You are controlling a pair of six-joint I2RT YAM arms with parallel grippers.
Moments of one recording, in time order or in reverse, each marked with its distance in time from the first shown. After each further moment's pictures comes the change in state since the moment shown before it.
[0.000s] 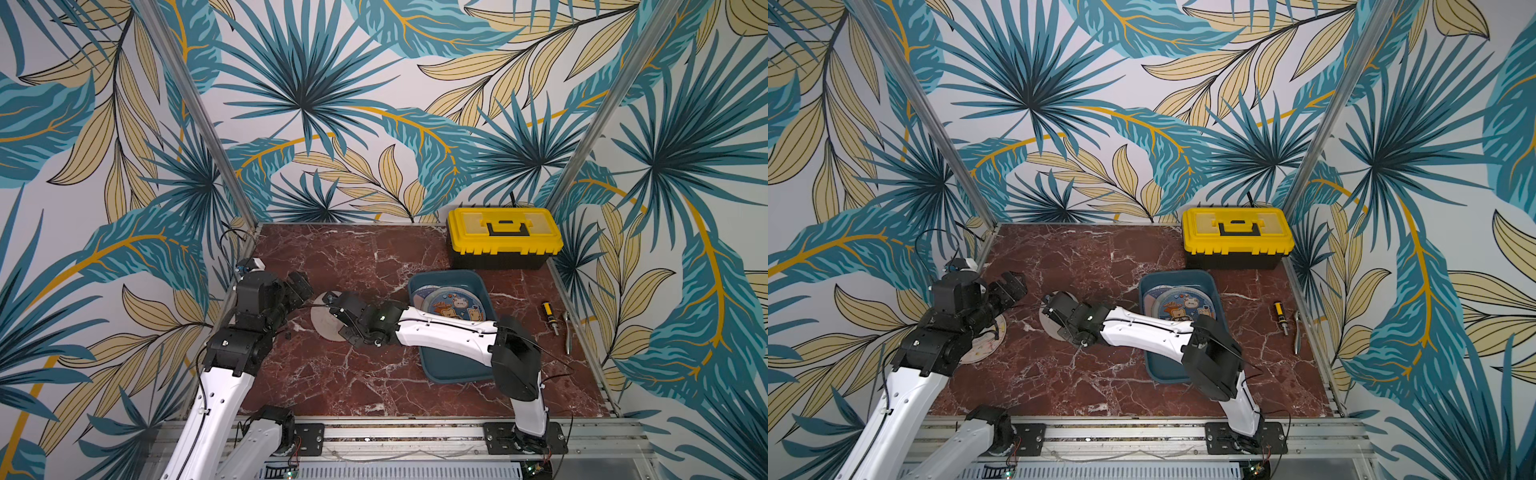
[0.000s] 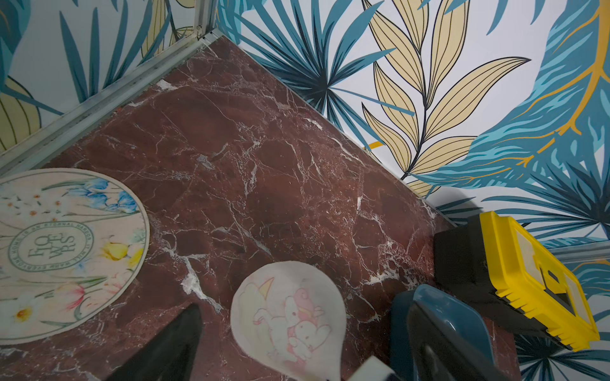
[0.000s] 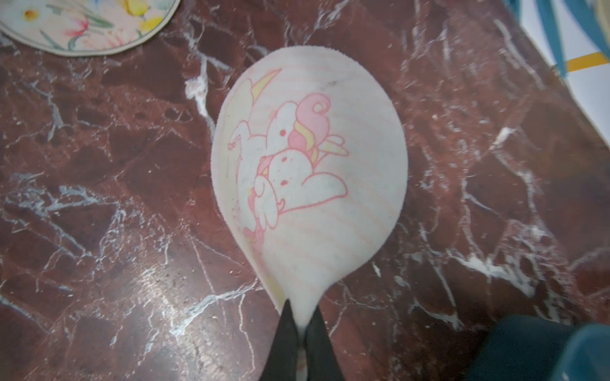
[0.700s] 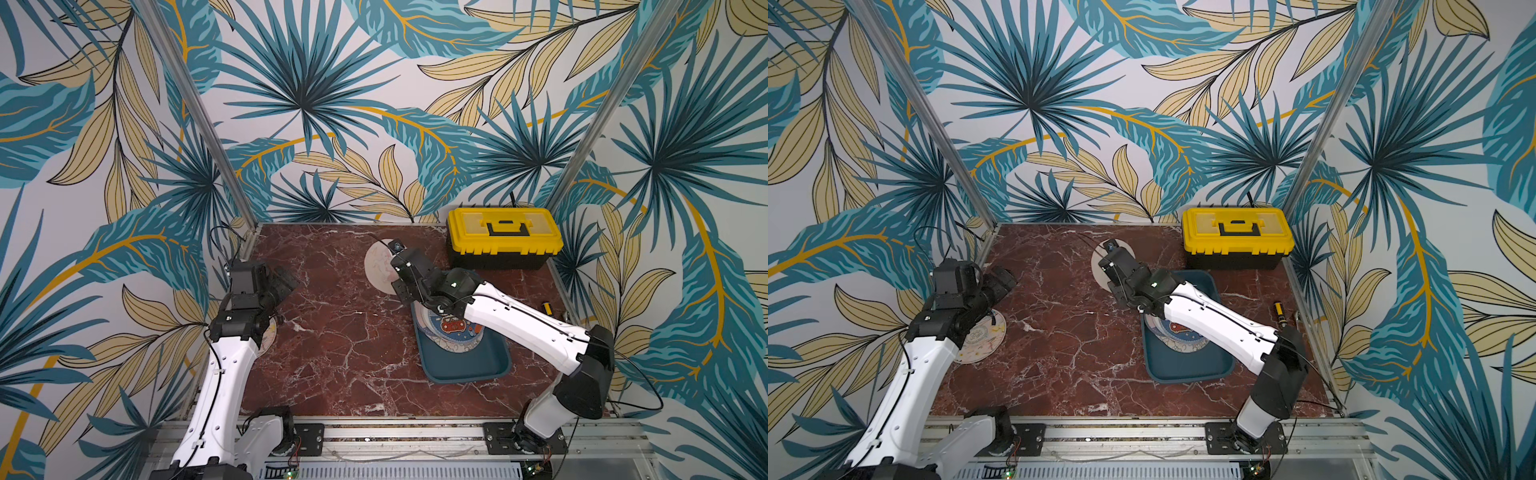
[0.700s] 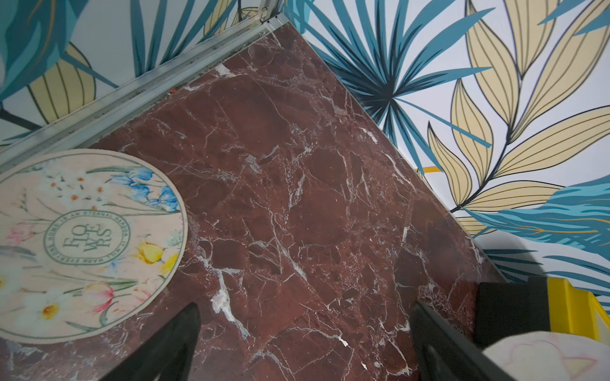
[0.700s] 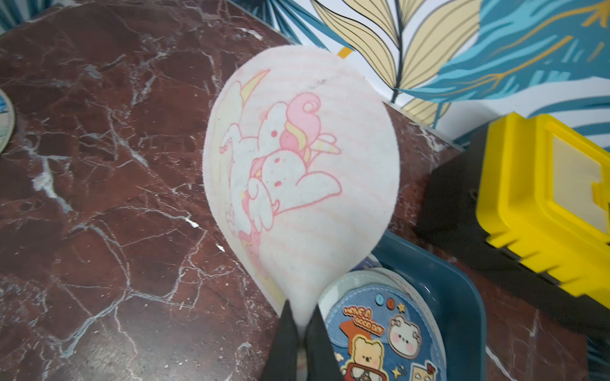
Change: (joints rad) left arm 0.242 0.152 -0.050 0.078 0.096 -0.012; right arm -0.248 -0.370 -0.112 -0.156 0.123 0.097
